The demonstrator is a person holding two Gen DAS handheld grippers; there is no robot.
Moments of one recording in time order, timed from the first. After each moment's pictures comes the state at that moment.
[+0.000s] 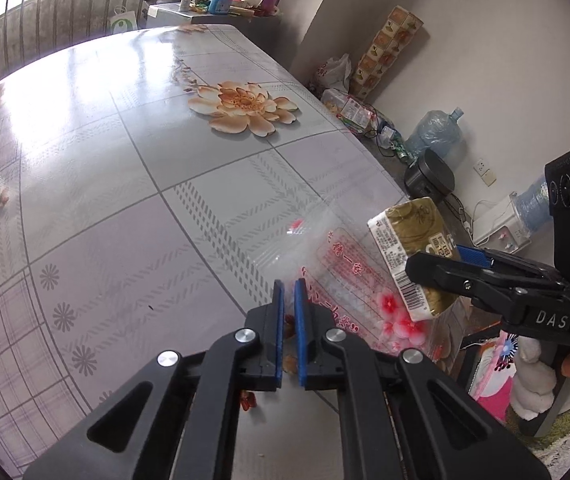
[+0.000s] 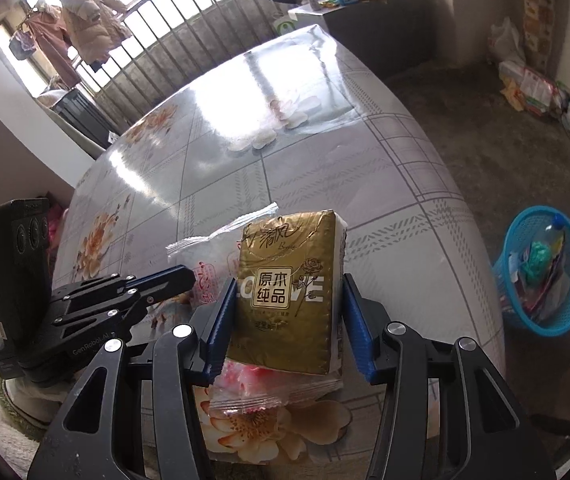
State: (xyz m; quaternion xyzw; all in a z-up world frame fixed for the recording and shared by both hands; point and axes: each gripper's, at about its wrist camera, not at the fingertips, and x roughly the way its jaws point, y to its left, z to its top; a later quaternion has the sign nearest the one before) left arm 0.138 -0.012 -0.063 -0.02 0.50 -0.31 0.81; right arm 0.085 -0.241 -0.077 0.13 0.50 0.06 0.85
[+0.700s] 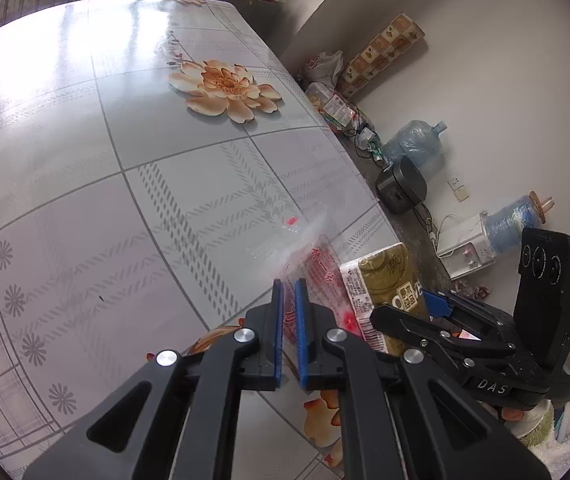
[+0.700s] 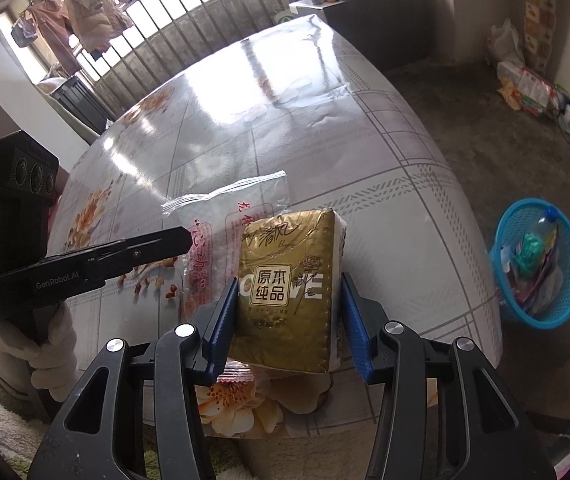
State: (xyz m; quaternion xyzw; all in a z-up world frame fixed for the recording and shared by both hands) left arm 0.146 -0.020 -0.068 -0.10 0.54 -0.34 0.77; right arm 0.069 -0.244 -0.087 0.14 0.50 0.07 0.85
